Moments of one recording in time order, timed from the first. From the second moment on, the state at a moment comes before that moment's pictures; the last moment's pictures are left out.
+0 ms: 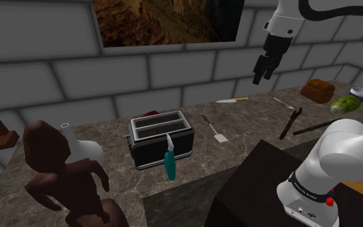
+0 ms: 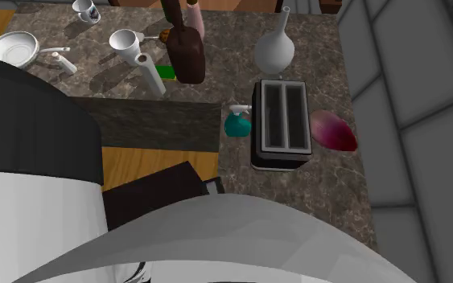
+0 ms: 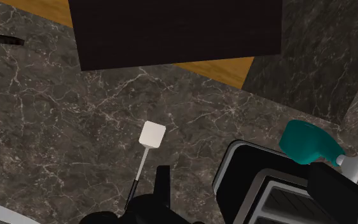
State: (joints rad) arm 0.01 -0.79 -0.07 -2.35 0.00 1.58 0.04
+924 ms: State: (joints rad) arm 0.08 -0.62 0.18 -2.44 0.09 1.87 0.30
